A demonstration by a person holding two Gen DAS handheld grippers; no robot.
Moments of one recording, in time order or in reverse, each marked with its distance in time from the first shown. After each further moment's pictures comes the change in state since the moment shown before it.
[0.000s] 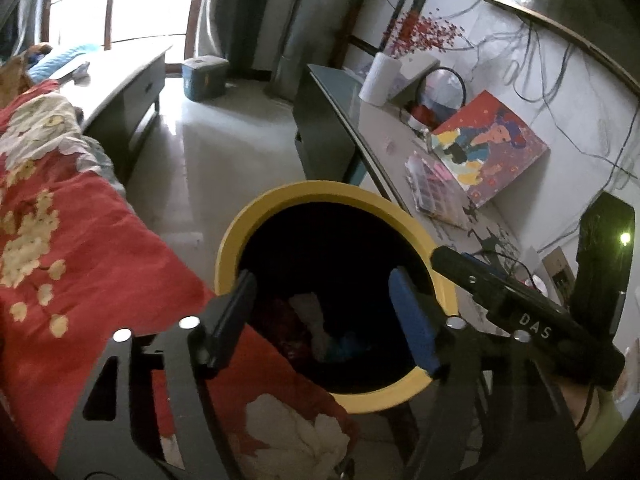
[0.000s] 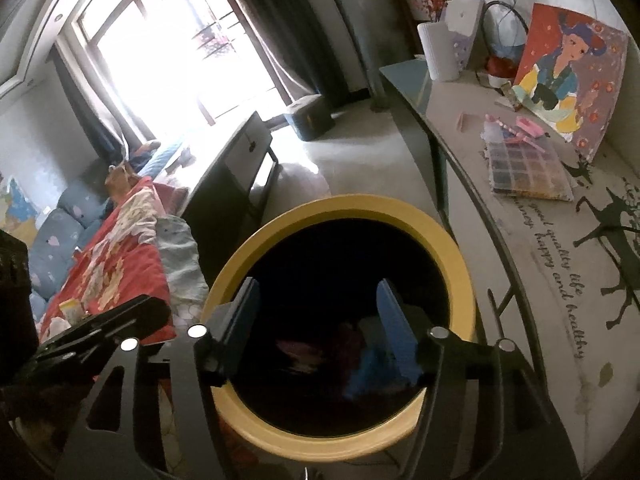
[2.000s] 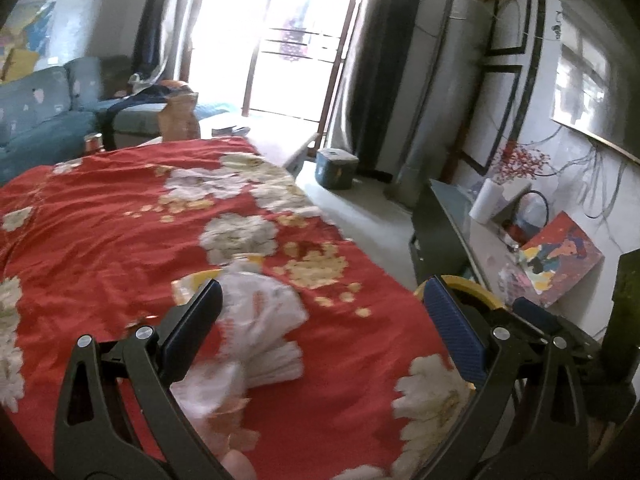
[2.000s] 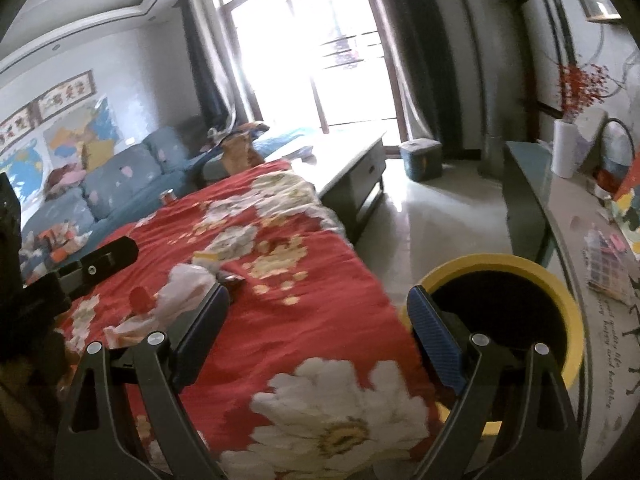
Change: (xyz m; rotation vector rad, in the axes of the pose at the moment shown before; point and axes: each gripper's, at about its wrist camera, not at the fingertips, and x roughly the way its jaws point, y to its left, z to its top) left arm -0.223 0.109 -0.060 -0.202 -0.367 0.367; right arm -0.053 0.202 -0.041 -0.381 -0.073 0.266
